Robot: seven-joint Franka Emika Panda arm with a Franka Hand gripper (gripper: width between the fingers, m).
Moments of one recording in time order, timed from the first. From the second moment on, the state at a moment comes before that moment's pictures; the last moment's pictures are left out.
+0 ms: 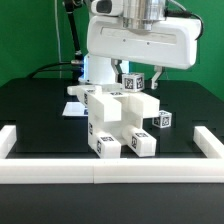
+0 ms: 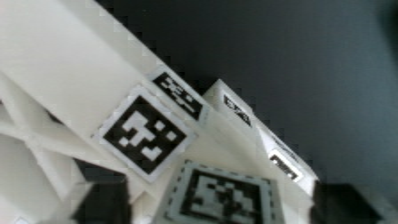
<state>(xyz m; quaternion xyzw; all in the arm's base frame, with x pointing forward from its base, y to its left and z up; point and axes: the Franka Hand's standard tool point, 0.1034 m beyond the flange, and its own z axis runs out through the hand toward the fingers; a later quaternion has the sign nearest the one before) 0.502 0.026 0.108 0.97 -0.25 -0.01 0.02</state>
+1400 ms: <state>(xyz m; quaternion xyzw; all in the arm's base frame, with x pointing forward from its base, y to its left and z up) 0.500 0.023 0.114 0.95 0.30 -0.01 0.02</state>
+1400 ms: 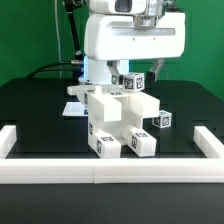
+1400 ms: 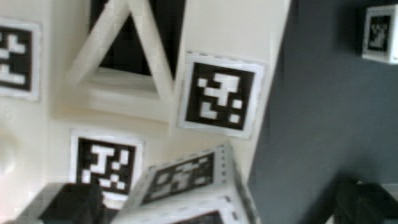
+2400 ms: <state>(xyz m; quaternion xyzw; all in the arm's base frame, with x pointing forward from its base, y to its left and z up) 0.500 0.020 0.113 0.96 0.27 -0.01 0.02</state>
